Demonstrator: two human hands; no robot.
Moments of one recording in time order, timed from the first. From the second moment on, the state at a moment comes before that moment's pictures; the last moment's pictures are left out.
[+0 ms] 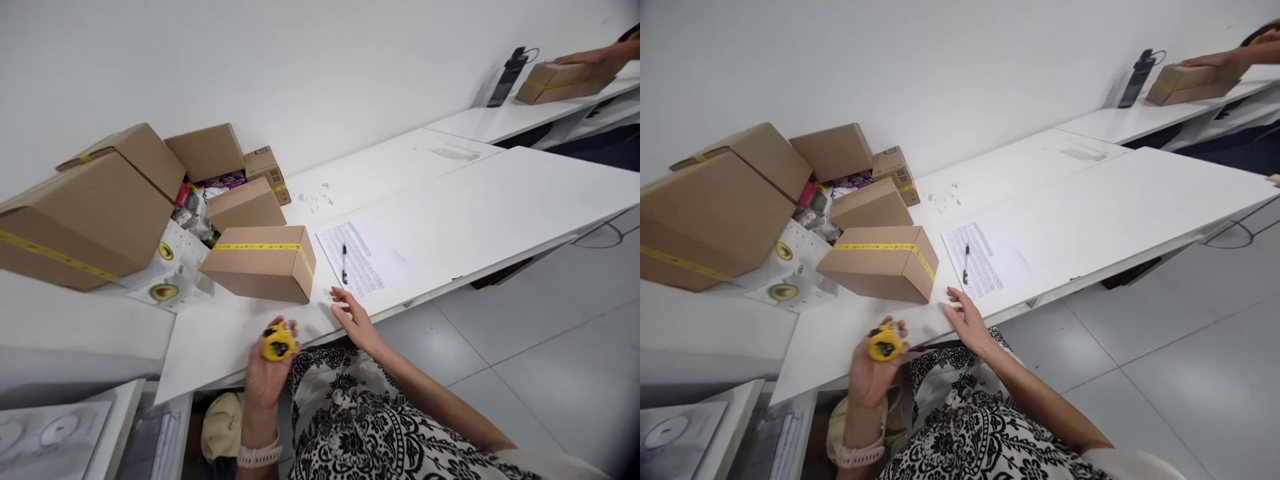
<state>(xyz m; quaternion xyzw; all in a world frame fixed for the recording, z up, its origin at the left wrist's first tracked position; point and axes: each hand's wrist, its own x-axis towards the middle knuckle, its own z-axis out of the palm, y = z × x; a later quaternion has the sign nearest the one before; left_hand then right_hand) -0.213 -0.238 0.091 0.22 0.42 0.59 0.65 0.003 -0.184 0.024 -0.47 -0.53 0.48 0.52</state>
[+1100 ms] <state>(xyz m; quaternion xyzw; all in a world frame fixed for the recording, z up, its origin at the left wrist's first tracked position) -0.418 -0.079 0.103 0.27 0.49 0.64 0.53 -0.041 -0.128 0.018 -0.46 -0.62 0.45 0.45</state>
